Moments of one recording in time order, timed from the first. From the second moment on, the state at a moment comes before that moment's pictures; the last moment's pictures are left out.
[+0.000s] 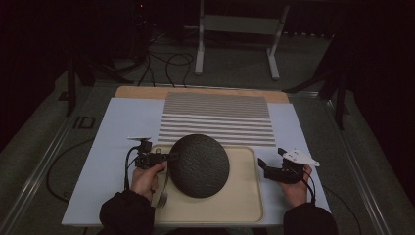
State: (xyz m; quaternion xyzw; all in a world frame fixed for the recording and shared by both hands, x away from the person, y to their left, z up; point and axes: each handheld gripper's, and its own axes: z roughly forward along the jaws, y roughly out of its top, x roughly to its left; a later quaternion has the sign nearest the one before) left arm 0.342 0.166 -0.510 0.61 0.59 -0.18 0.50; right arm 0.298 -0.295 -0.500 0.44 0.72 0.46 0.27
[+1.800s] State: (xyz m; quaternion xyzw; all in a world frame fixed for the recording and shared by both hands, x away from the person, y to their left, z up) left arm 0.329 0.151 -0.508 0.70 0.55 -0.09 0.44; right arm 0.299 -0.293 -0.501 0.44 0.73 0.46 0.26
